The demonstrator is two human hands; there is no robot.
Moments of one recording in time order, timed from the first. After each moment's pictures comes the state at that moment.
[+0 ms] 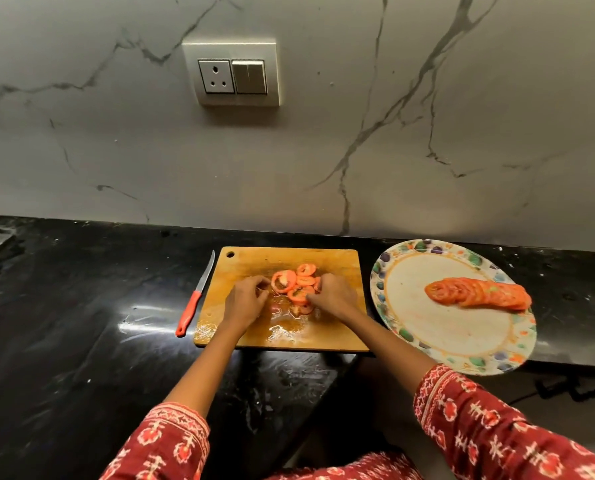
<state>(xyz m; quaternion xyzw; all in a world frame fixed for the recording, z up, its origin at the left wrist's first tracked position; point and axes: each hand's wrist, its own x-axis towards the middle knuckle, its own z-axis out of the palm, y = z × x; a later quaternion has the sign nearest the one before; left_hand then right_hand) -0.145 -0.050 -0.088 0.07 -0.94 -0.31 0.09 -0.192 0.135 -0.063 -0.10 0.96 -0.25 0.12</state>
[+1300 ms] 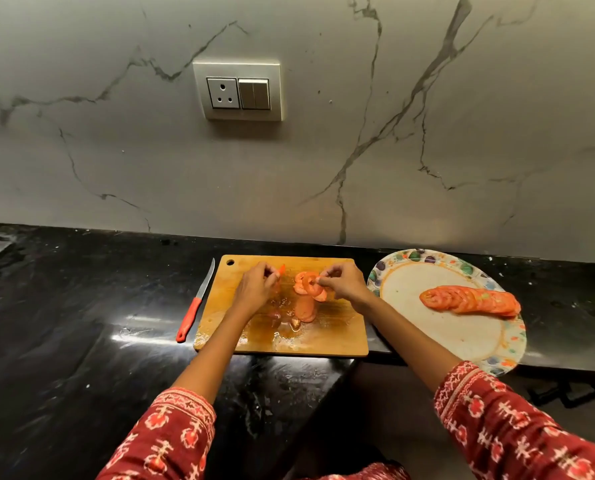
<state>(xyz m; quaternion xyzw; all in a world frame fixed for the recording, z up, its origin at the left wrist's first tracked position) -0.167 -0.038 -0.055 0.07 -0.90 -0.42 0.05 -0.205 0.153 -0.034 -0.03 0.85 -0.50 0.13</state>
